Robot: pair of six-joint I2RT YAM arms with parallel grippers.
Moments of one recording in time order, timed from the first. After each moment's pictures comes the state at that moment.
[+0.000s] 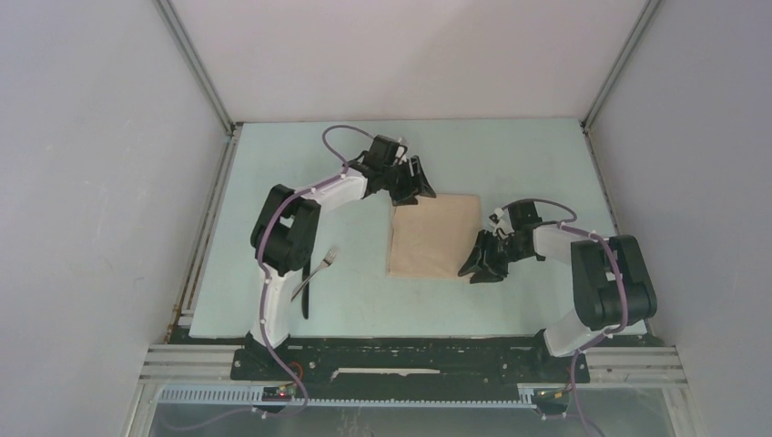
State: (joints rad) left arm -0.55 2.13 1.59 -0.23 0.40 -0.77; right arm 0.12 1.58 0.70 -0.41 -0.71 0.44
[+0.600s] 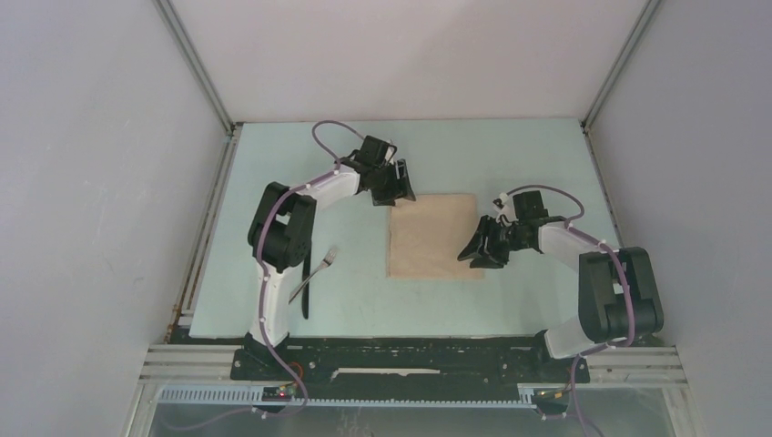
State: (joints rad) left arm -0.48 2.16 1.61 -0.34 0.28 -0.62; right arm 0.12 1.50 0.73 -0.38 -0.70 0.49
